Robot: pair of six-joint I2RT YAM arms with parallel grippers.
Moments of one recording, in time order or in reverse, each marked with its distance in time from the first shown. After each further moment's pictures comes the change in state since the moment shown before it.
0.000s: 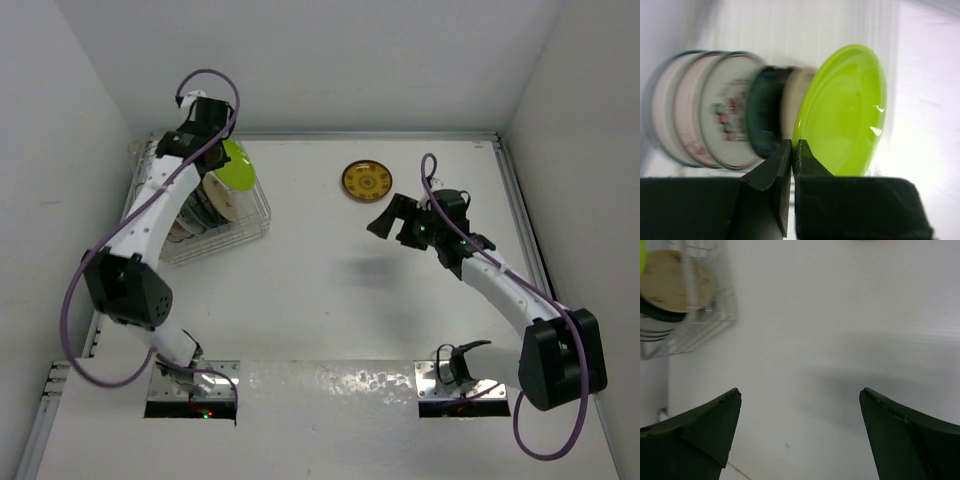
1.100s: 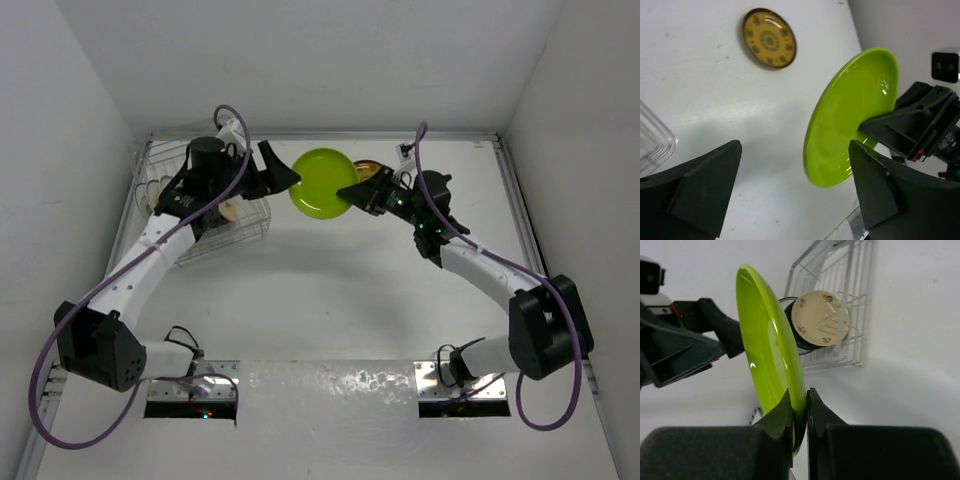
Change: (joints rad) left arm -0.082 -0.403 -0.527 0.635 0.995 -0.145; right arm 0.133 0.157 0.111 0.609 -0.225 0.323
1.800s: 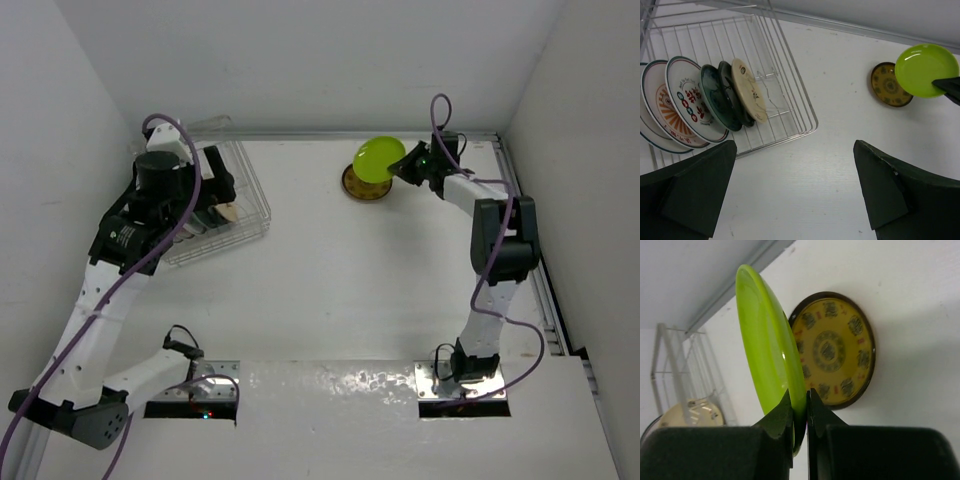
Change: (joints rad) left arm 0.000 -0.297 0.162 -0.493 -0.640 0.241; right arm -0.344 0.568 0.492 -0.392 0.167 -0.099
